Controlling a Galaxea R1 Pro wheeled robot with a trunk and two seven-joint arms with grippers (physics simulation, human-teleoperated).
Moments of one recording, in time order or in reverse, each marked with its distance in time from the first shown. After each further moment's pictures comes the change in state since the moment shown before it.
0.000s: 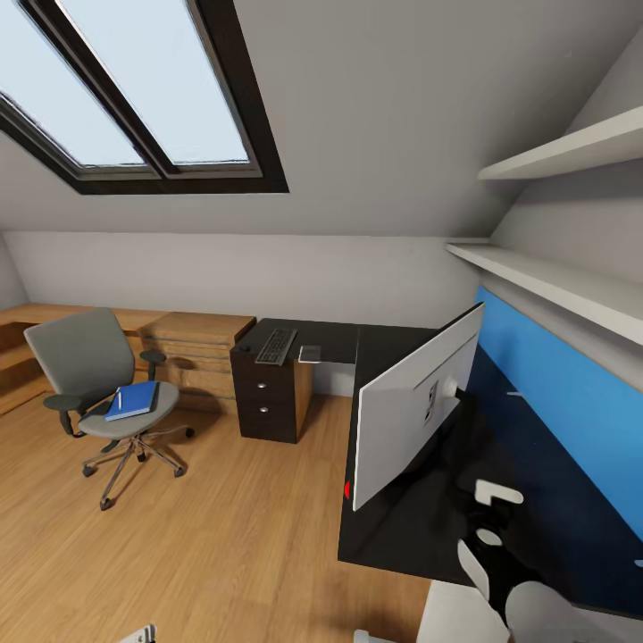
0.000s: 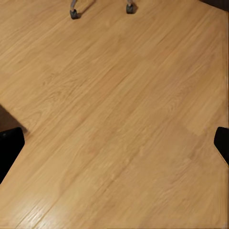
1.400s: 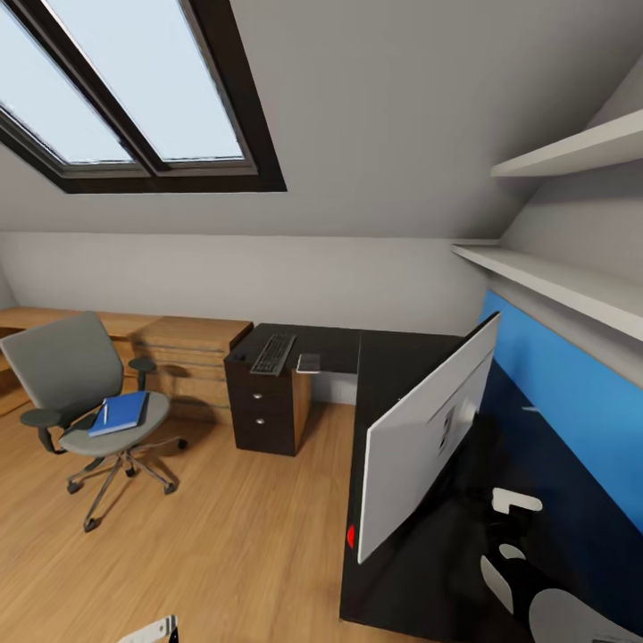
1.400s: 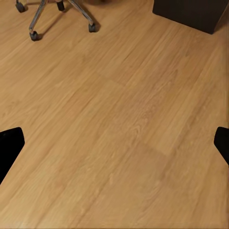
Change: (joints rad) left arm 0.000 0.002 -0.086 -0.014 -0.002 -0.010 -0.043; right arm -0.005 -0.071 0.010 0.099 0.009 -0.126 0.069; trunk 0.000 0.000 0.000
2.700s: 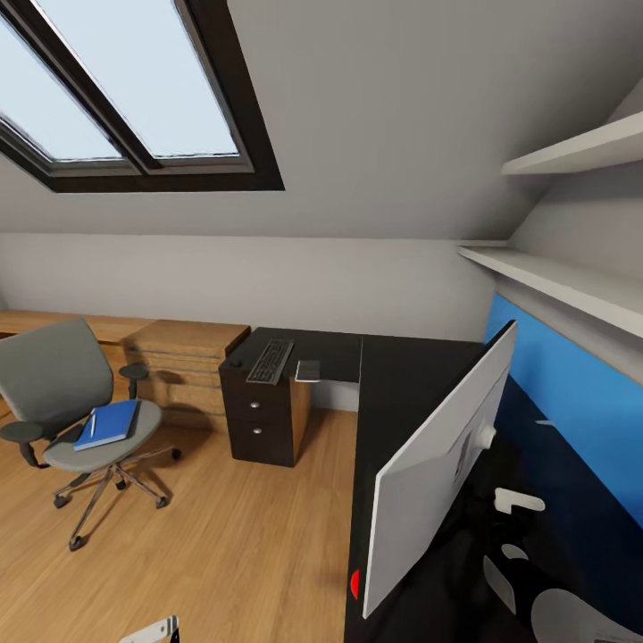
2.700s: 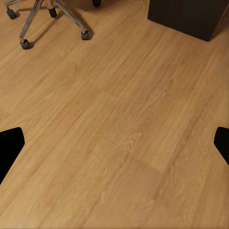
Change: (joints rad) left arm 0.000 0.000 -0.006 0.003 0.000 0.001 0.001; right arm 0.000 -0.007 0.000 0.000 0.000 0.000 0.000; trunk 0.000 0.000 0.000
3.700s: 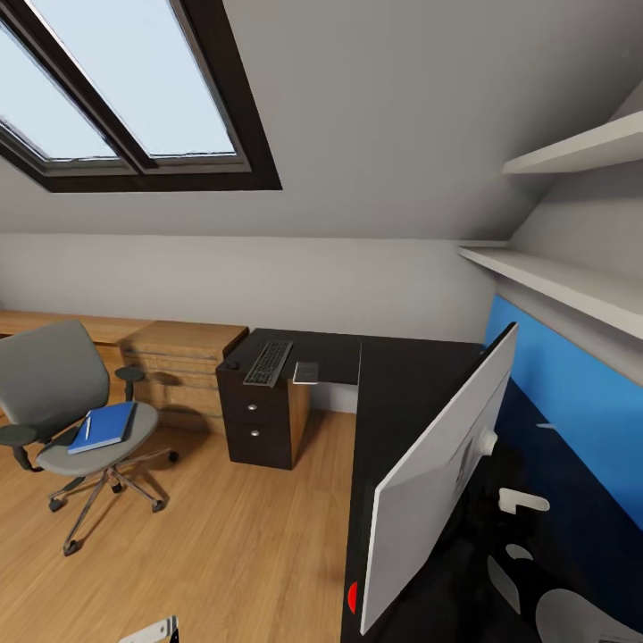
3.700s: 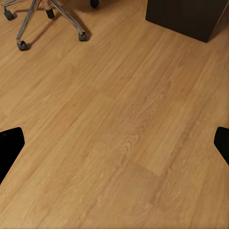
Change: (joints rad) left arm 0.000 0.001 0.001 0.002 -0.001 0.001 0.000; right arm 0.000 -0.014 0.001 0.000 0.001 0.001 -0.001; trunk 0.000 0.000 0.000
